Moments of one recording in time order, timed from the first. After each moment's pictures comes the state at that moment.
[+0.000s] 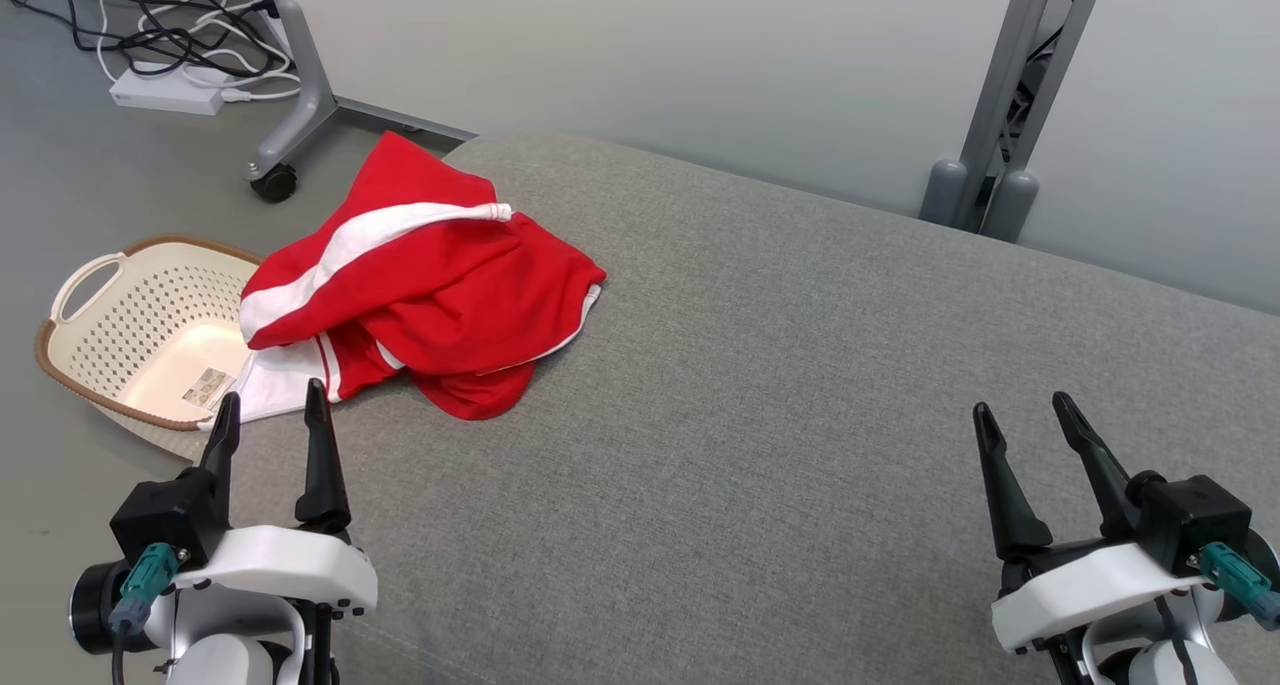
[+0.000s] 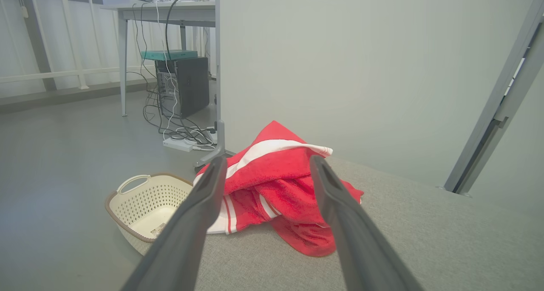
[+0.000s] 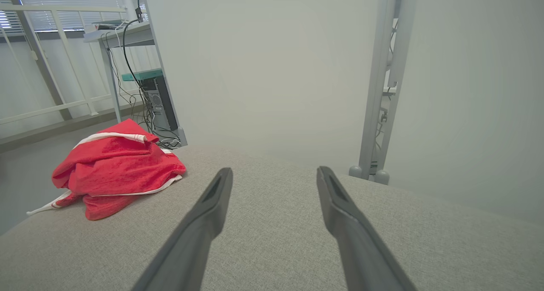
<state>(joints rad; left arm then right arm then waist) -0.11 0.10 -0.03 0.17 -0.28 0.13 -0.15 -0.08 -0.04 0.03 0.15 0.15 0.13 -0.14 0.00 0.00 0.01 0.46</state>
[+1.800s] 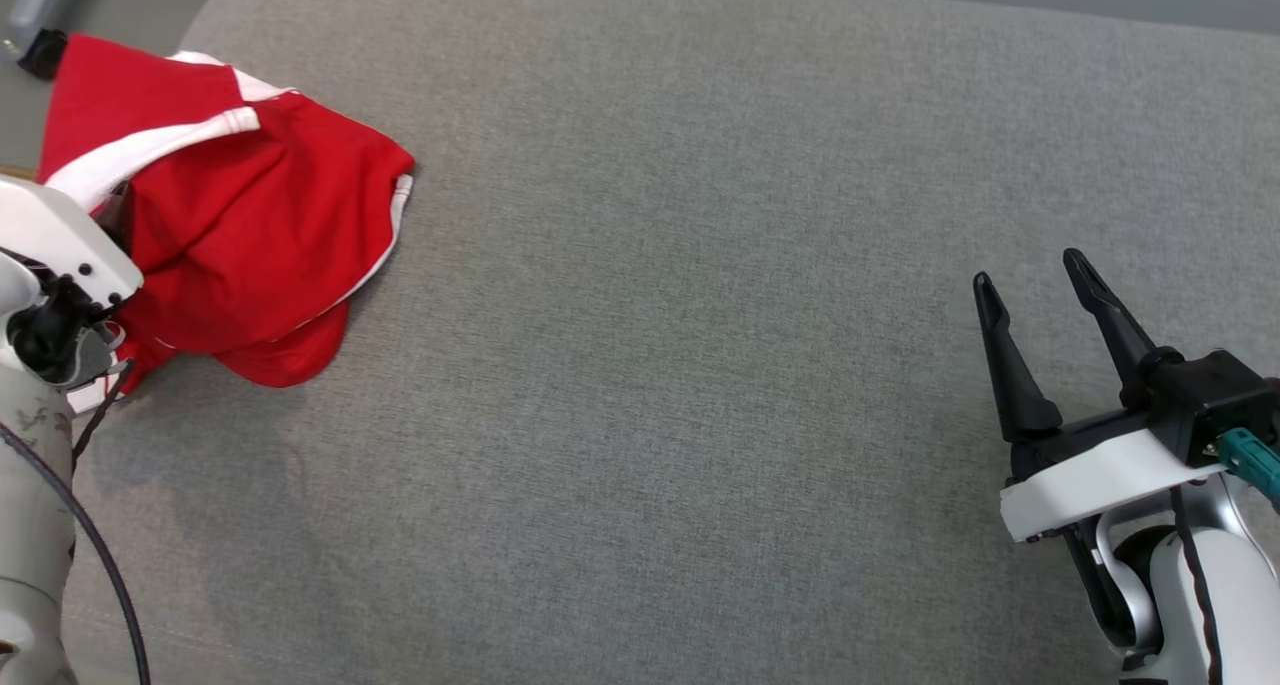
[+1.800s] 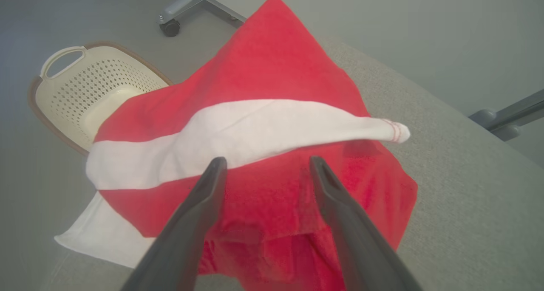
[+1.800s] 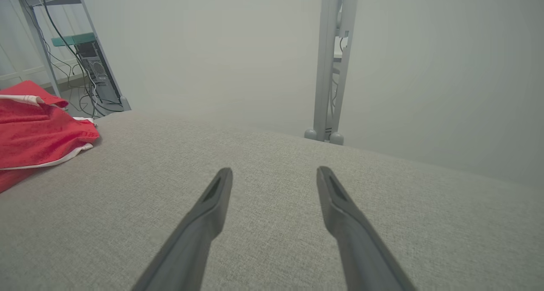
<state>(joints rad) -0.97 0.32 0.06 1.13 -0.52 -0.03 0.29 -0.24 -0.10 0.07 0.03 0.09 0.13 -0.06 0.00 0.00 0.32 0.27</state>
